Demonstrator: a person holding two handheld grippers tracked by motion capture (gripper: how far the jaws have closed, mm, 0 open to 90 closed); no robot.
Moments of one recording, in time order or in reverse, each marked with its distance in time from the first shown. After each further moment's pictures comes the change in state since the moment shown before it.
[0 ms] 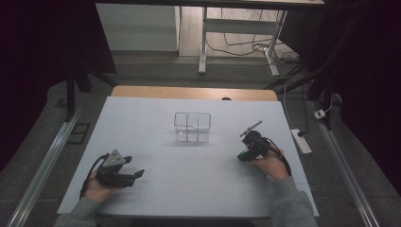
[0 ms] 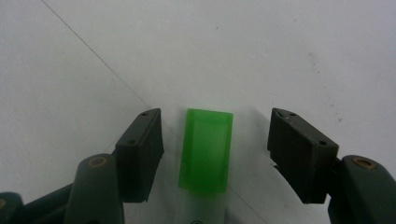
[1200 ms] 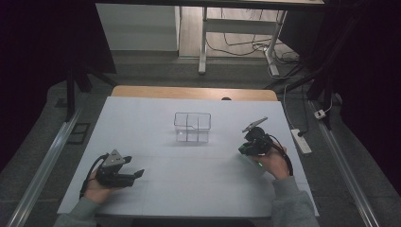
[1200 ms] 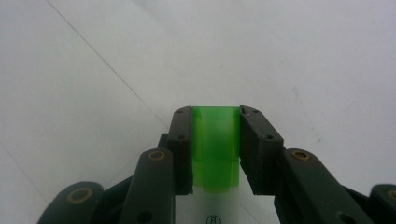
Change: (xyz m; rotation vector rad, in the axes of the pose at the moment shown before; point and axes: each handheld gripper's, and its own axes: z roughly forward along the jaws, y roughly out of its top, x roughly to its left) left arm 0.000 0.000 -0.001 -0.004 0.001 -0.002; right arm 0.002 0.005 -0.027 -0.127 0.021 -0.008
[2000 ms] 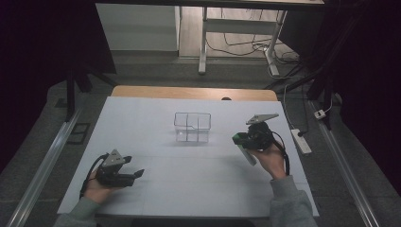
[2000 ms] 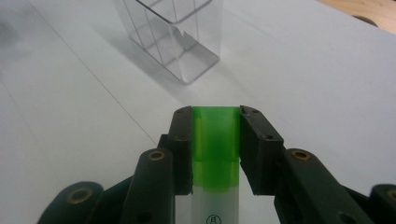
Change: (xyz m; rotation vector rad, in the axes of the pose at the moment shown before) left arm 0.000 0.000 0.000 0.001 0.001 0.000; right arm 0.012 0.014 -0.029 -0.294 0.073 0.039
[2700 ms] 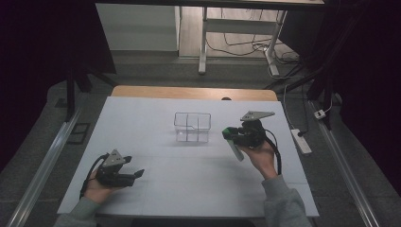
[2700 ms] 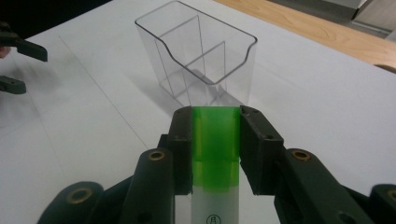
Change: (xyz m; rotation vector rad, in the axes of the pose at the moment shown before) left arm 0.000 0.000 0.000 0.002 0.003 0.002; right arm 0.018 0.018 0.007 -0.143 0.064 0.007
